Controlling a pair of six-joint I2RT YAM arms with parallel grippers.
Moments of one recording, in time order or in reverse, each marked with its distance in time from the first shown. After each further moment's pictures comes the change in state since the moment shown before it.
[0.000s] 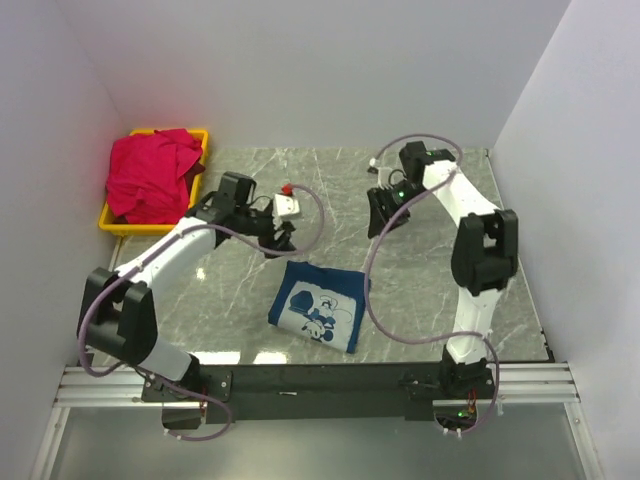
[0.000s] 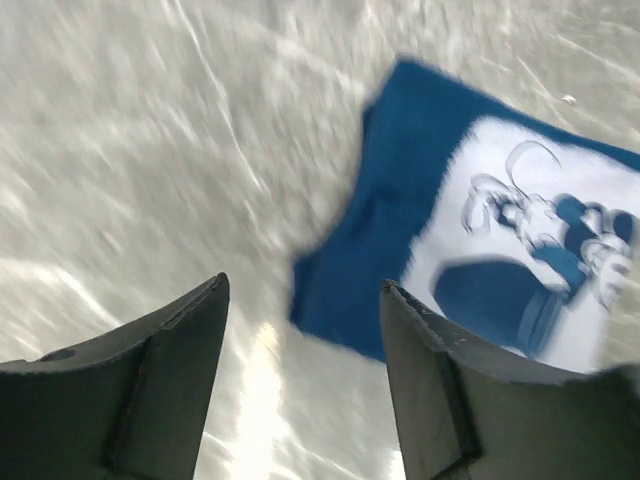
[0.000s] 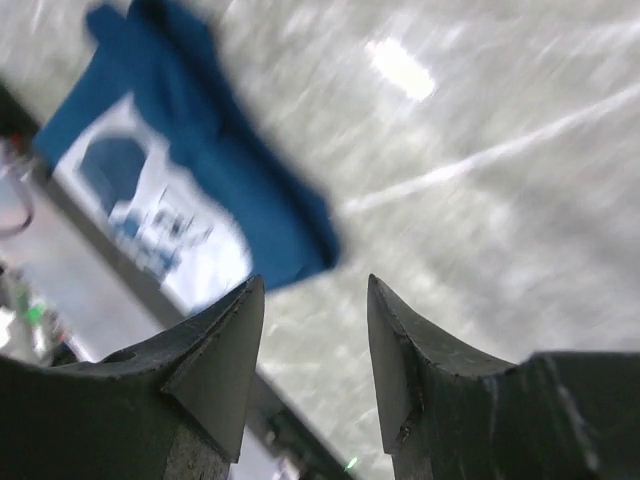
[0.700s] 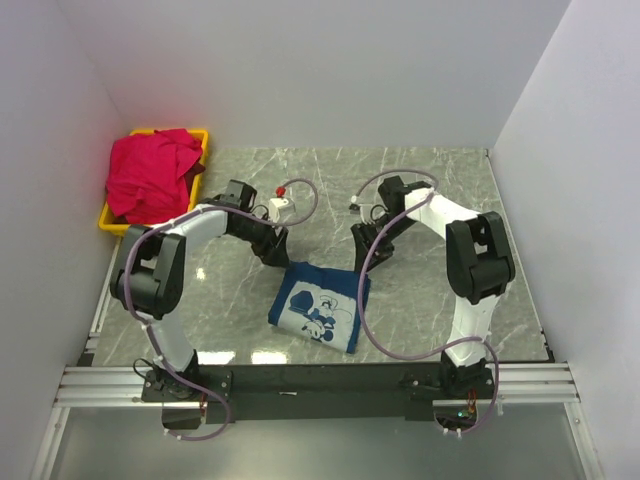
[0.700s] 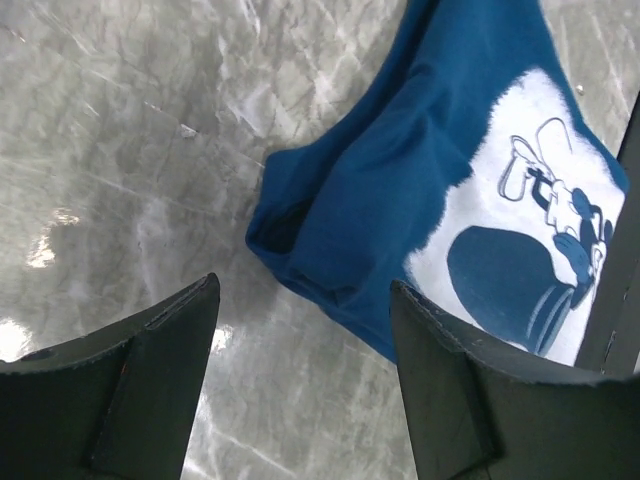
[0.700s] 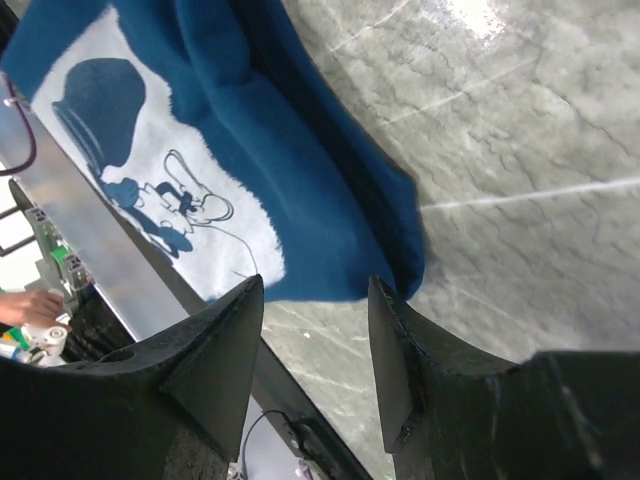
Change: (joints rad) left arm 0.141 0.311 0.055 -0.151 0.048 -0.231; right arm 0.100 -0.106 -0.385 0.169 -0.081 0.031
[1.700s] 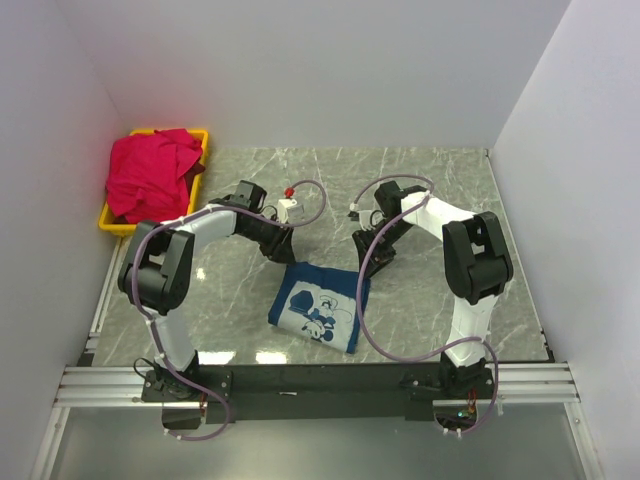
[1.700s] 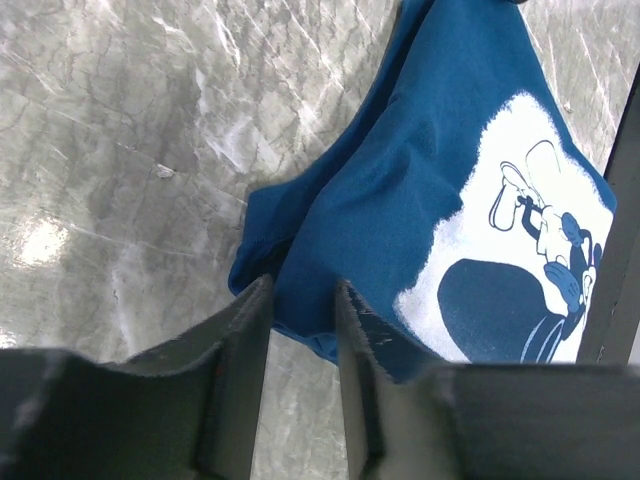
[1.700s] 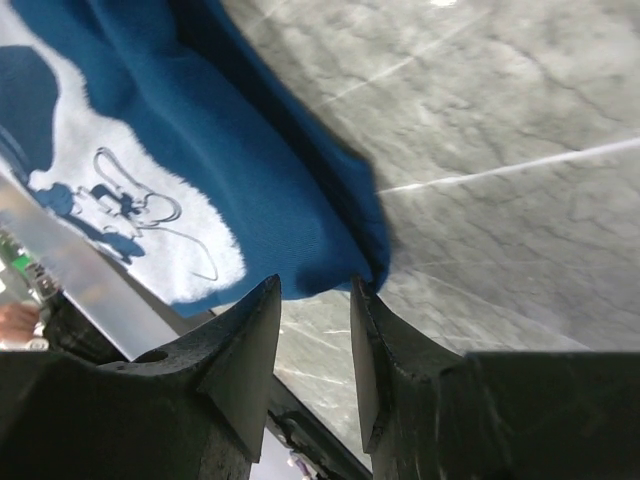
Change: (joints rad) left arm -0.050 0.058 0.029 0.042 -0.001 -0.063; right arm 0.024 0.009 -0.035 0.017 0.111 0.021
